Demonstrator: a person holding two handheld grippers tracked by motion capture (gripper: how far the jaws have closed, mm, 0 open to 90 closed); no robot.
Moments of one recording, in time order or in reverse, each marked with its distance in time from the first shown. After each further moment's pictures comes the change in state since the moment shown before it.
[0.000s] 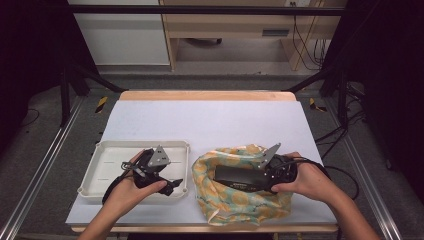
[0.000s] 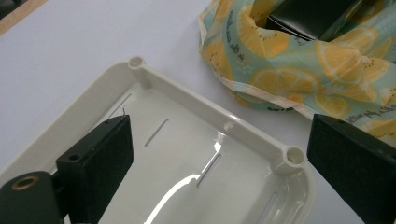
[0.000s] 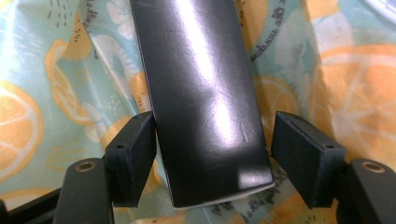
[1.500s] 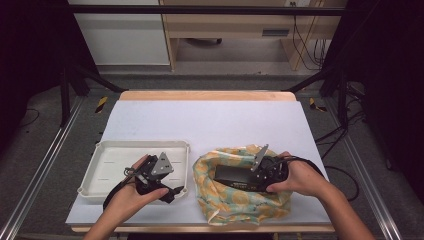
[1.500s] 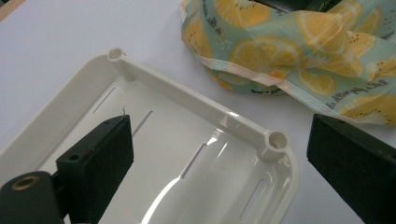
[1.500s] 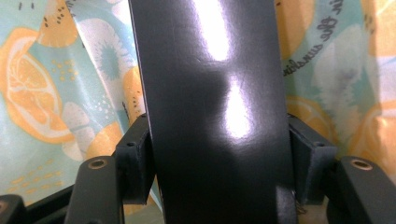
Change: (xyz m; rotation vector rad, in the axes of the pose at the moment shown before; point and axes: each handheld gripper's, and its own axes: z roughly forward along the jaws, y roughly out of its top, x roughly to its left) left arm -0.013 -0.005 0.002 0.034 -0.004 0.059; right arm -0.004 0.011 0.023 0.099 0.043 -0.068
